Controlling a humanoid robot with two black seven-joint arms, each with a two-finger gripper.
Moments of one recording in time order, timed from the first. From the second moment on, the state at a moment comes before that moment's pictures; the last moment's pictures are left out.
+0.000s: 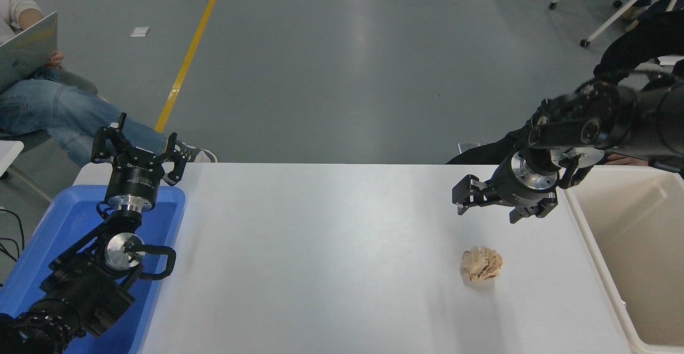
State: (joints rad) left arm -0.62 0.21 -0.90 -0.40 -0.07 -0.54 -0.54; right arm 1.64 -0.17 -1.18 1.15 -0.01 0.38 -0.13
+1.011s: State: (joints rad) left arm -0.62 0.21 -0.90 -0.40 -0.07 -0.54 -0.54; right arm 1.31 -0.09 -1.13 0.92 -0.16 0.22 -0.23
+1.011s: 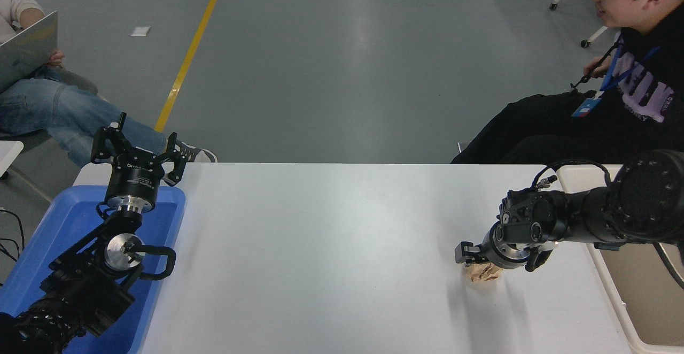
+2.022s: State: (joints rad) left arm -0.62 0.21 -0.90 -0.40 -0.07 -0.54 -0.54; right arm 1.31 -0.14 -1.09 0.93 -0.07 0.22 -0.24
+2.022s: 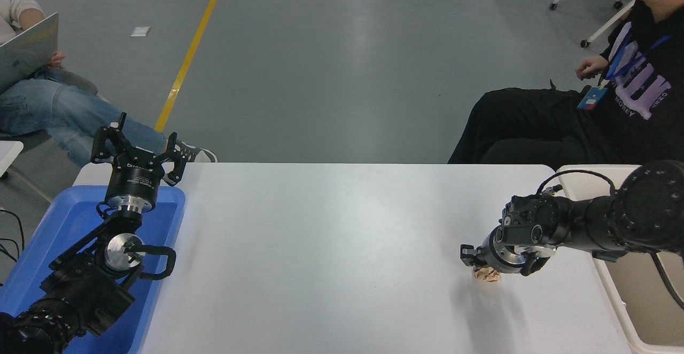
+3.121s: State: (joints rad) left arm -0.62 0.21 -0.90 -0.40 -0.07 -0.54 -0.54; right arm 2.24 -0.52 -1.22 1.43 0.00 0.76 -0.23
